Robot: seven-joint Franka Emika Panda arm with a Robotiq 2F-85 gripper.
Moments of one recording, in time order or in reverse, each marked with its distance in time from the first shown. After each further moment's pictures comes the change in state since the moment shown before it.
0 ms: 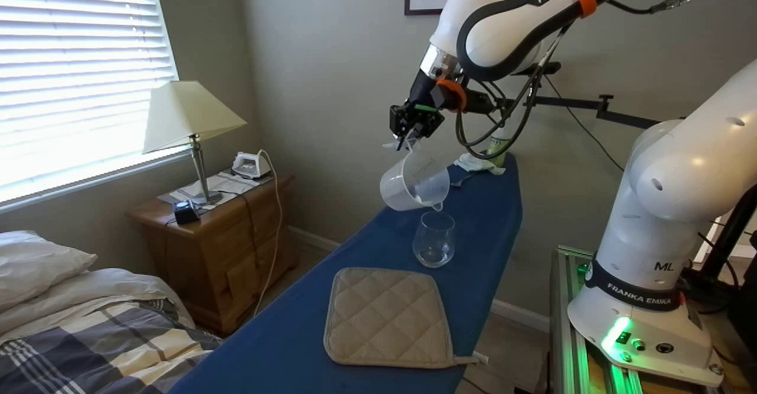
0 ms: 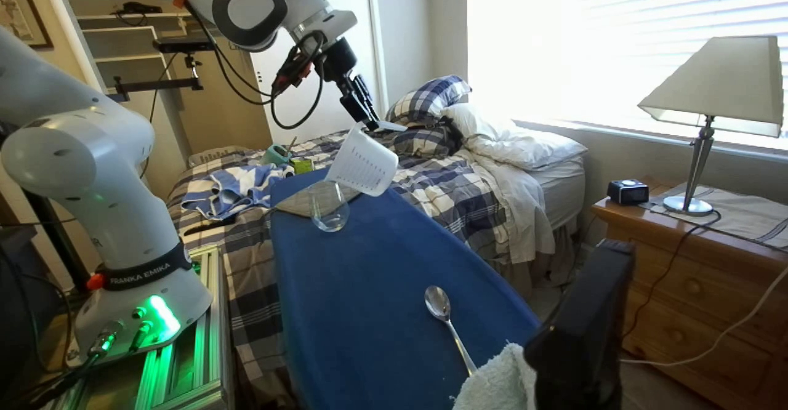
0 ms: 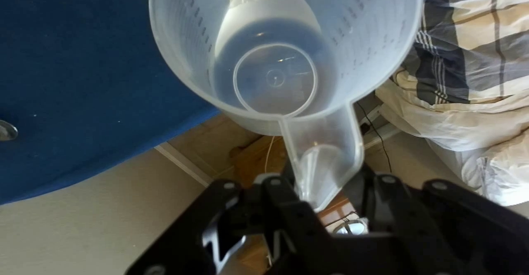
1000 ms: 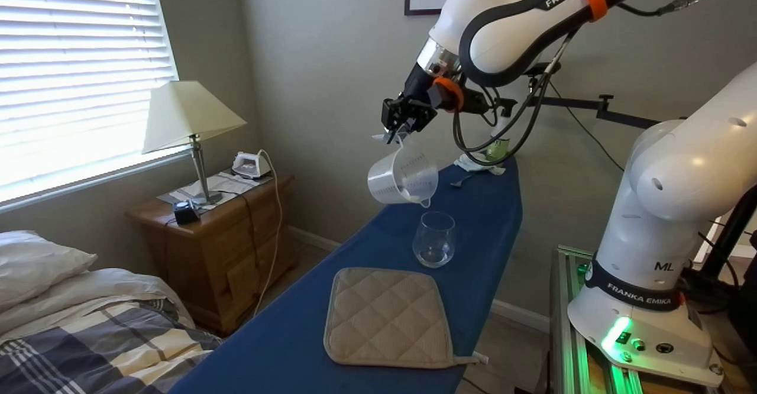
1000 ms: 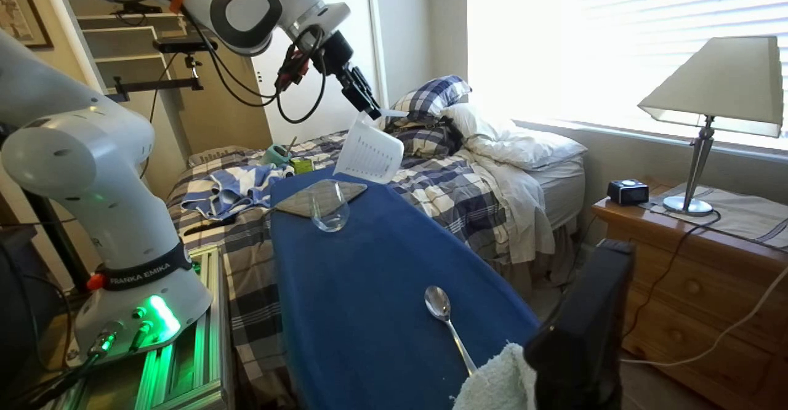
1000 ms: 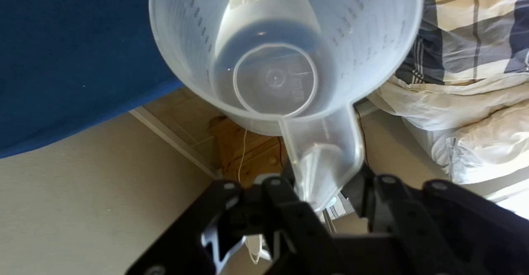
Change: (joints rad) arm 0.000 -0.020 0.060 -0.017 0.000 0.102 0.000
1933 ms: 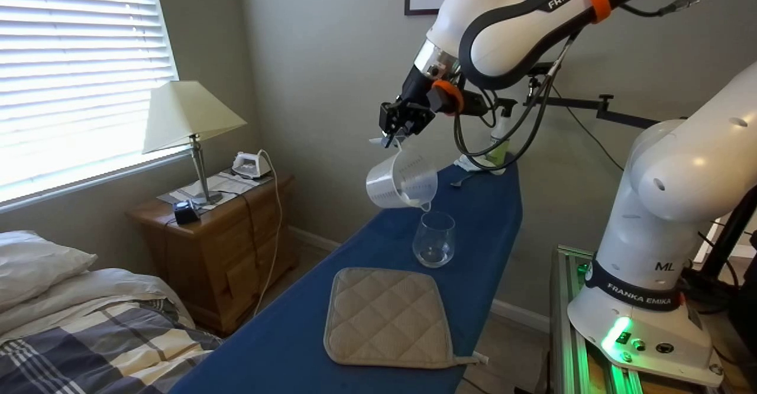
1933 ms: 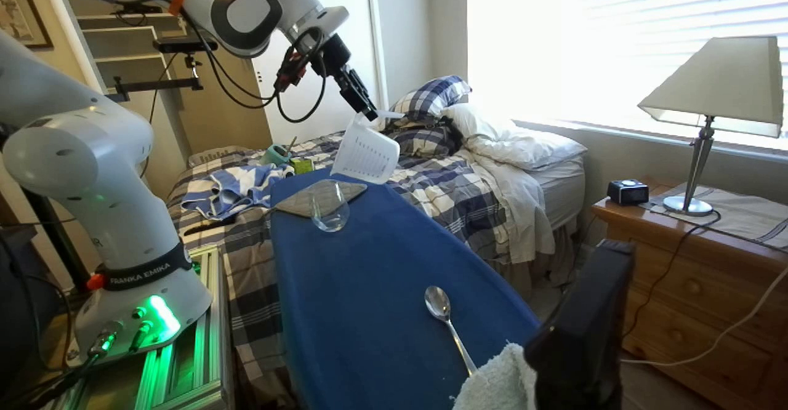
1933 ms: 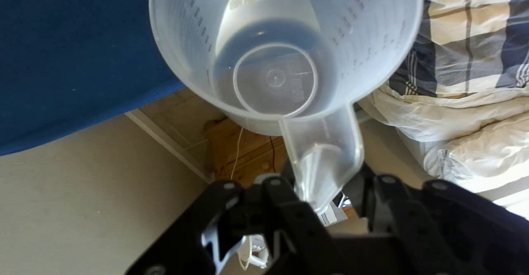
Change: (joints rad) arm 0.017 0.002 0.018 -0.002 0.000 -0.008 -0.003
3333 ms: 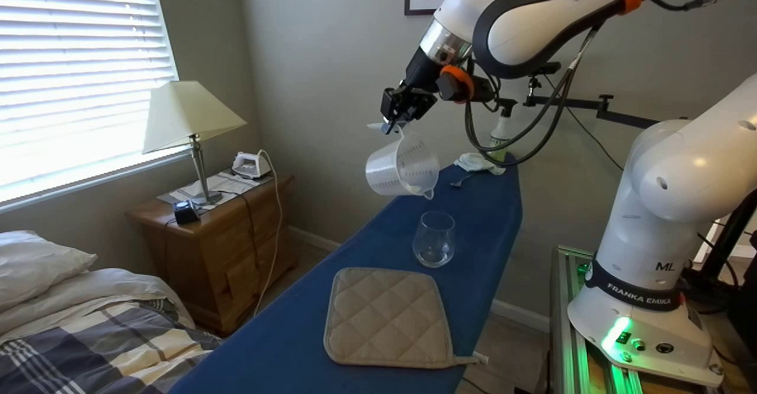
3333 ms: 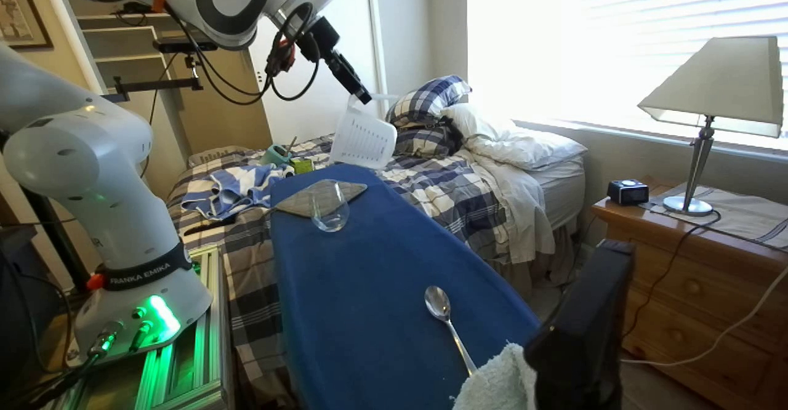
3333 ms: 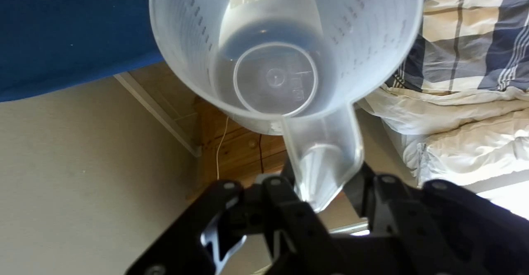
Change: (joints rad) arm 0.010 -0.093 0.022 0.001 -0.041 -0.038 -0.033
